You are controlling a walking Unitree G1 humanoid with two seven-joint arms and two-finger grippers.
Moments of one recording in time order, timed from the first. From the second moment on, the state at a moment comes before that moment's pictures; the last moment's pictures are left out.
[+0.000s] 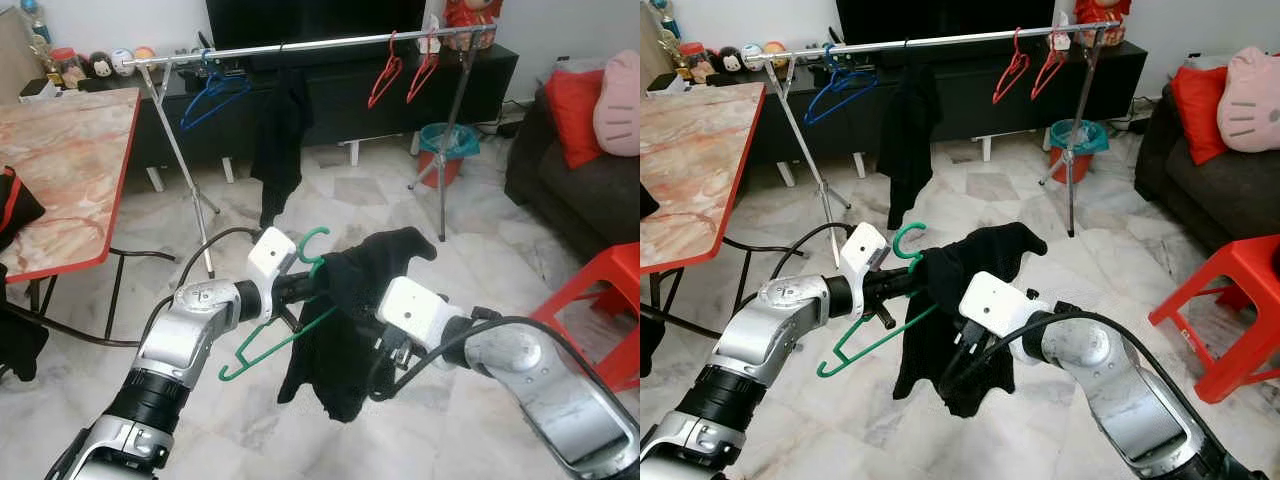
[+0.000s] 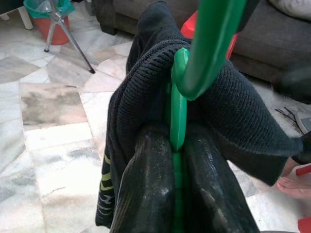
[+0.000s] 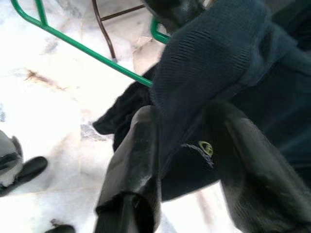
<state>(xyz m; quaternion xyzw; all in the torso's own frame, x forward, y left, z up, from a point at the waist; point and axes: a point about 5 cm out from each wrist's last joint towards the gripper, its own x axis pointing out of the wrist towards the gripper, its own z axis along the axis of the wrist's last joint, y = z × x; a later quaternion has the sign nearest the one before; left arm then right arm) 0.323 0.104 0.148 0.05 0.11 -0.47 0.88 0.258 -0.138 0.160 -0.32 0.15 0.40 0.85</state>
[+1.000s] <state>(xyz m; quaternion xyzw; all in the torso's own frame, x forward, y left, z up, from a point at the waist) 0.291 0.125 0.139 0.09 0.16 -0.59 0.78 0.268 -0.202 0.155 -0.25 0.13 0.46 0.84</state>
